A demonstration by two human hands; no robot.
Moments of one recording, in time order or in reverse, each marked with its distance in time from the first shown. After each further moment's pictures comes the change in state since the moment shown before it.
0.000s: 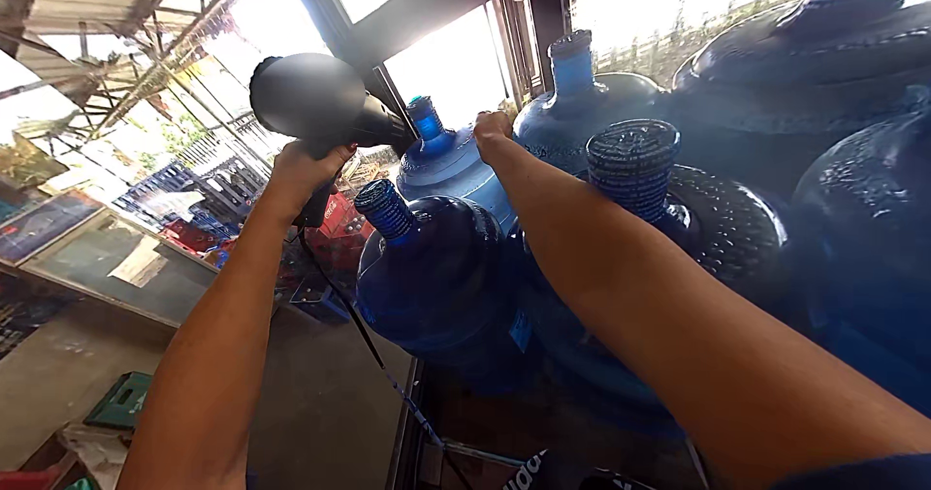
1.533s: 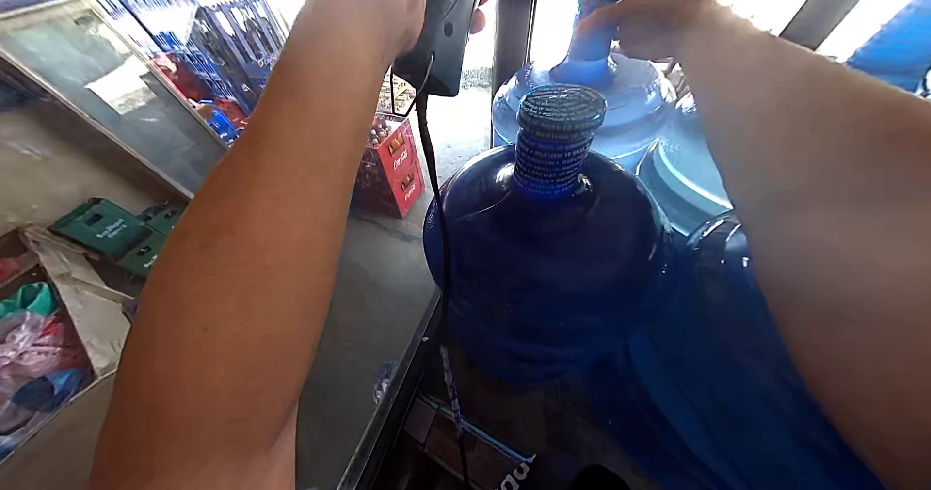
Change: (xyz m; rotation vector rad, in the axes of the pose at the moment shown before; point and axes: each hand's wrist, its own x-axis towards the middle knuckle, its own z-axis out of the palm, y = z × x) left_hand 0.012 -0.007 -0.028 -0.743 0.090 -0.238; right_hand 0.100 -0.040 0.059 -0.120 -0.529 -0.444
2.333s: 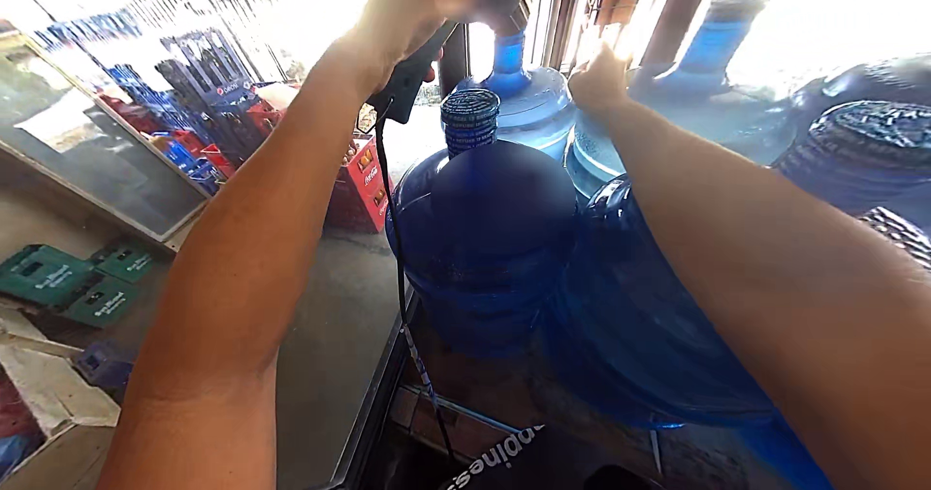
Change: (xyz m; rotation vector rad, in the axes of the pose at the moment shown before) left_hand -0.026 0.004 0.037 0.307 -0.170 0.098; right_hand -0.106 0.024 -0.005 -0.564 0.545 0.178
